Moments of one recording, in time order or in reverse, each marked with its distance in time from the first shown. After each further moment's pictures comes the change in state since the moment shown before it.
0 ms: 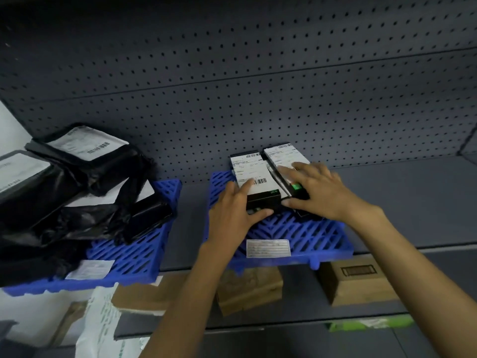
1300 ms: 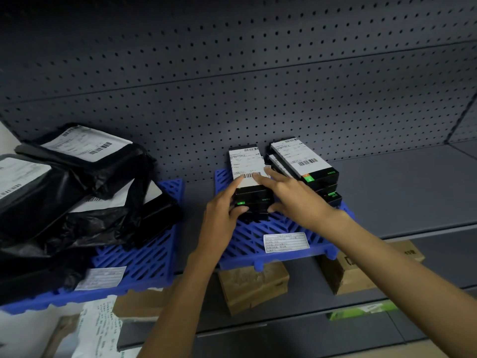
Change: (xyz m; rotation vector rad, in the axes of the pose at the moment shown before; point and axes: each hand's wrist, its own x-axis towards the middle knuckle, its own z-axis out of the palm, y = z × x) left_hand -0.005 -0.068 0.003 -0.539 0.041 0.077; right_hand 0.013 -0.085 0.026 0.015 0.037 -0.080
